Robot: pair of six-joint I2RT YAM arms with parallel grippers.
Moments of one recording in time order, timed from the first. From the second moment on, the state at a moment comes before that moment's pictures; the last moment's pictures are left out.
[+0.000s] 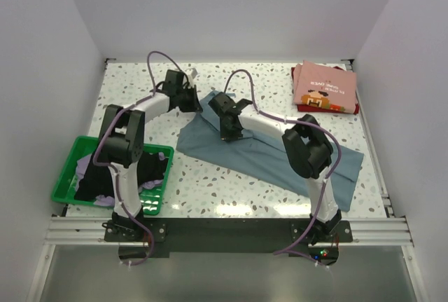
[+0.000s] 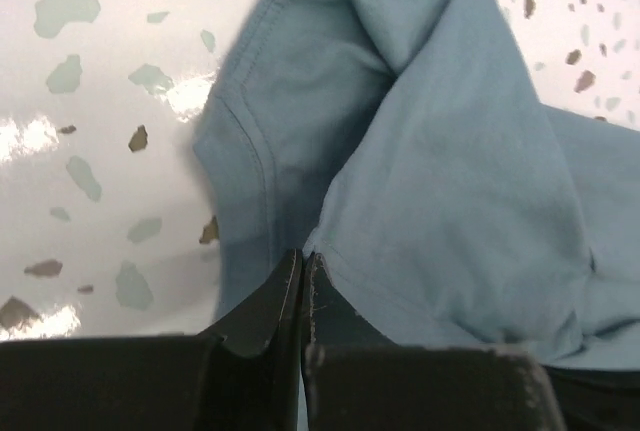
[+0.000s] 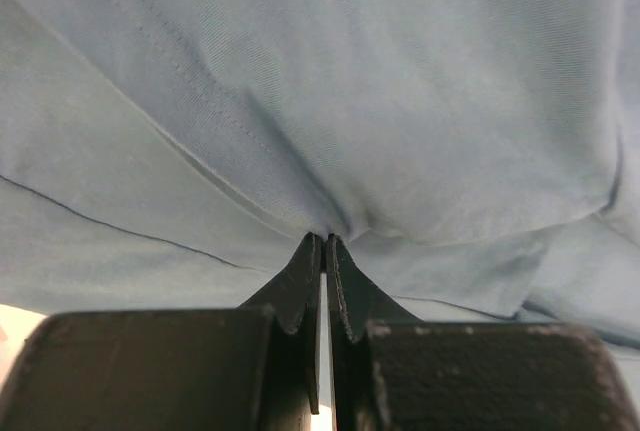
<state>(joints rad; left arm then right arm) -0.26 2.06 1.41 -0.19 0.32 -0.30 0.75 2.10 1.61 -0.72 0.22 0.68</state>
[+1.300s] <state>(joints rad) -0.27 1.54 0.92 -0.31 0.34 -0.31 0.75 1.89 1.39 -0.74 0.09 0.61</state>
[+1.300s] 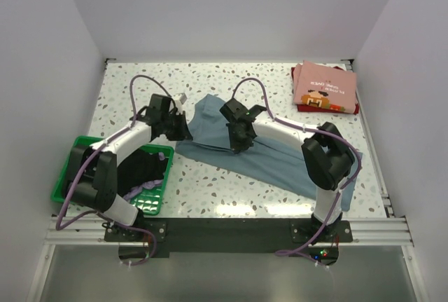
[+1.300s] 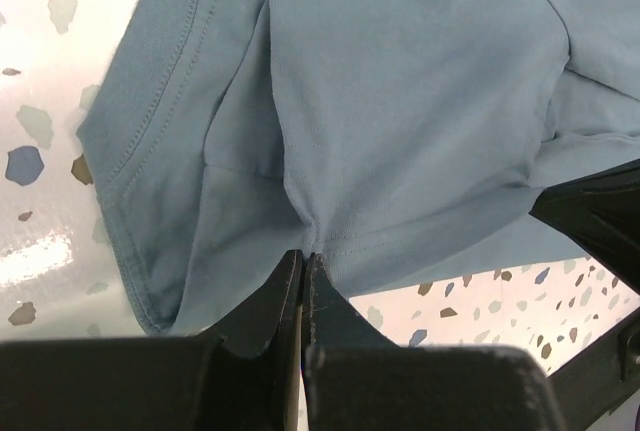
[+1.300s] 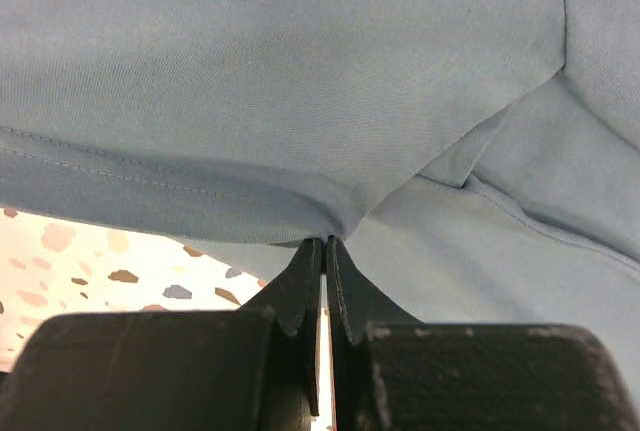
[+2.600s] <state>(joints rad) -0.30 1.45 0.89 -0.42 0.30 -0.27 0.79 1.87 1.37 -0.78 0.06 0.60</state>
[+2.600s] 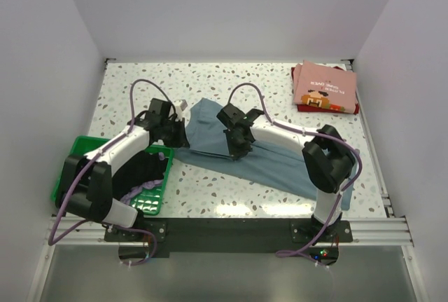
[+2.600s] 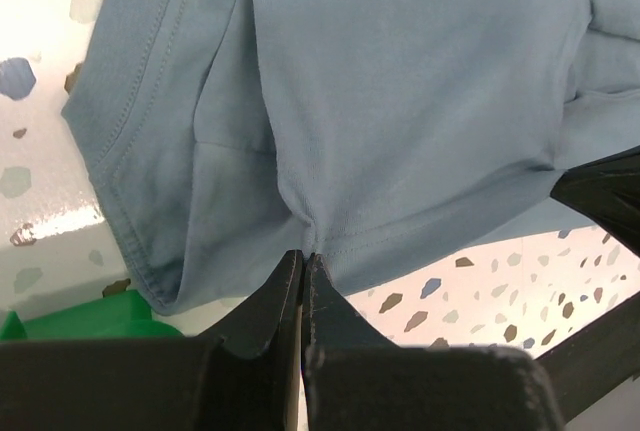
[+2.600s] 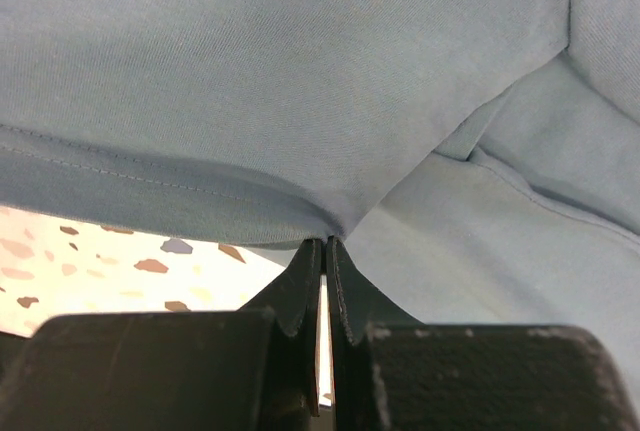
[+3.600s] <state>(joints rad) -0.30 1.71 1.13 -0.44 0.48 -0.37 0.59 1.68 1.28 -0.83 0.11 0.55</state>
